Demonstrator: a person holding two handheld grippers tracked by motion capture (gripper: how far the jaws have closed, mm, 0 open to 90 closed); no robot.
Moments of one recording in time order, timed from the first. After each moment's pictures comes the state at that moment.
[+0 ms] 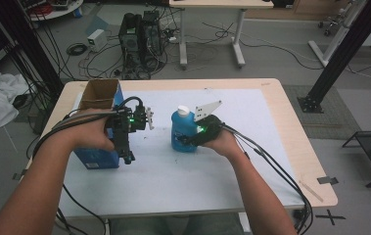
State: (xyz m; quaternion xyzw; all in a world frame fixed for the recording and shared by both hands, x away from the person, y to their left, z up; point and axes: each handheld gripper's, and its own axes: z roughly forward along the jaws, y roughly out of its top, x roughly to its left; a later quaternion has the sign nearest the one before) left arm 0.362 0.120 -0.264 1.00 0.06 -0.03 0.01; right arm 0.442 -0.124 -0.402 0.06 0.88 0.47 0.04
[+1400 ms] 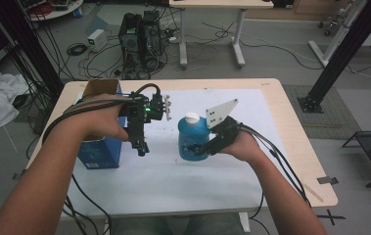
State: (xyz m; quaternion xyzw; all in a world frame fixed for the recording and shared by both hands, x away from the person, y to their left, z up) left arm 0.359 0.076 -0.219 1.00 0.03 -0.02 0.02; right arm 0.378 -0.149 -0.329 -0.03 0.89 0.45 0.02
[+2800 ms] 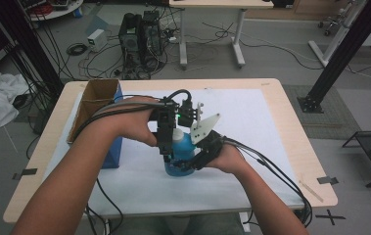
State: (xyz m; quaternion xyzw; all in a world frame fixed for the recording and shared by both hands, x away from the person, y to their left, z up) left arm 0.345 0.013 -0.224 1.00 0.00 -0.03 0.01; right arm 0.357 -0.111 -0.360 -0.05 0.89 0.46 -0.03
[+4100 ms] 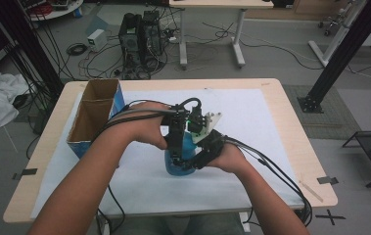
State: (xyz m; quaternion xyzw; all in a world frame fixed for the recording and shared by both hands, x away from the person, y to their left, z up) left arm 0.350 -0.007 -0.249 1.00 -0.01 -0.01 0.00; right arm 0.353 -0.112 -0.356 -0.02 0.89 0.46 -0.04
